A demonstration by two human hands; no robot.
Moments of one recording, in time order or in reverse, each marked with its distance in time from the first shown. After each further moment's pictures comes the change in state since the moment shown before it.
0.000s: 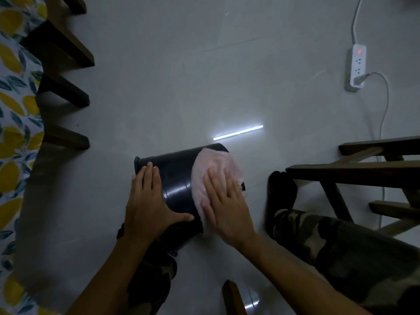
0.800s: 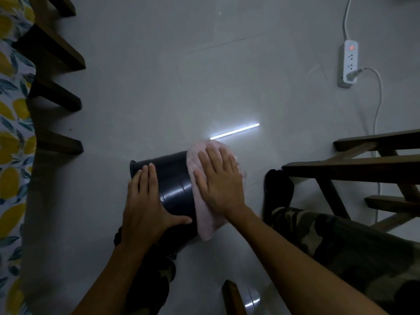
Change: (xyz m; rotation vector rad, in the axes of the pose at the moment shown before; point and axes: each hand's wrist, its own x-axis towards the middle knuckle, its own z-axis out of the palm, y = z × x) left_hand 0.001 0.002 0.005 -0.067 0.031 0.022; right_hand 0.066 0.006 -0.016 -0.006 0.149 0.164
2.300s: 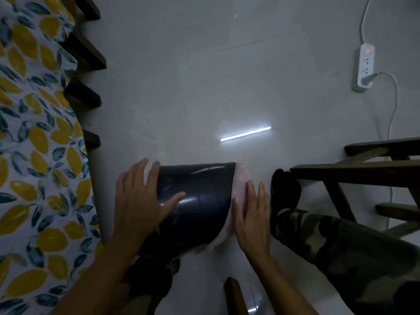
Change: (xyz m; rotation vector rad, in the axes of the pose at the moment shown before) left_hand -0.013 -0.014 -0.032 0.150 0.252 0.047; right_hand -0.111 0.005 -0.016 0.390 -0.021 0.479
